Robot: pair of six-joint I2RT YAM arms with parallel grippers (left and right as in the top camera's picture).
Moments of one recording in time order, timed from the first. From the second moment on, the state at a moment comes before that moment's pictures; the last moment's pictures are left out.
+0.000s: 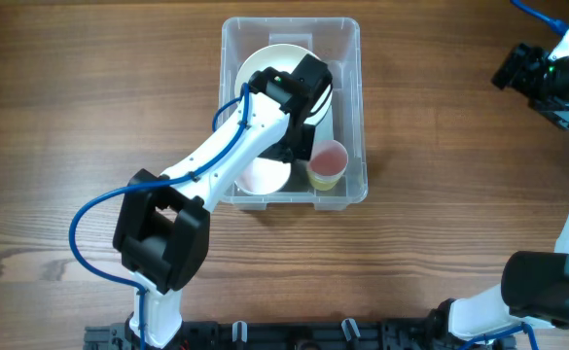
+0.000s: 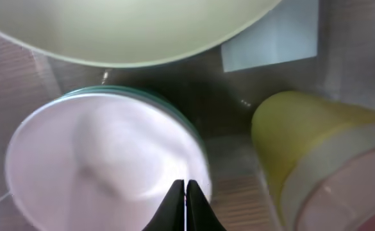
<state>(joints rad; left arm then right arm) -0.62 2.03 1.73 -1.21 -0.03 -0.42 -0.28 1.72 1.92 -1.37 -0.05 0.29</state>
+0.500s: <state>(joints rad) 0.04 1.64 1.74 -1.04 -0.17 -0.42 0.04 1.72 1.92 -0.96 -0.07 0.14</state>
